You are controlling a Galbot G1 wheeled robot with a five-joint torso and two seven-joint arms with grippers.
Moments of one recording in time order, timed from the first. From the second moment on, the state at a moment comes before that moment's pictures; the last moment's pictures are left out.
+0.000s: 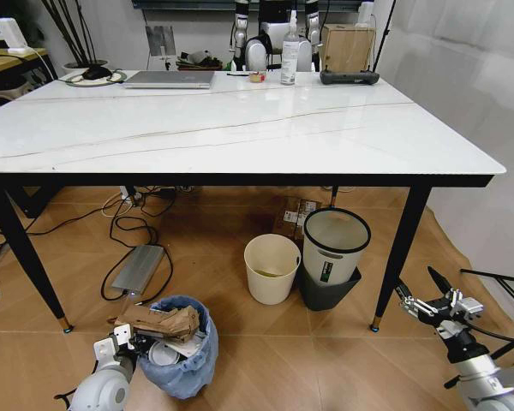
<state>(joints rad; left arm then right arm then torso) 1.45 -1.01 -0.40 -1.66 -0.88 0.29 -0.42 -1.71 1.15 0.84 1.90 0.72 0.31 -0.45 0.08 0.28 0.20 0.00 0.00</state>
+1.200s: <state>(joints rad) 1.49 -0.99 -0.42 -1.68 -0.91 0.27 -0.39 -1.71 1.15 0.84 1.90 0.72 0.31 -0.45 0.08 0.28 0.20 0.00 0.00</state>
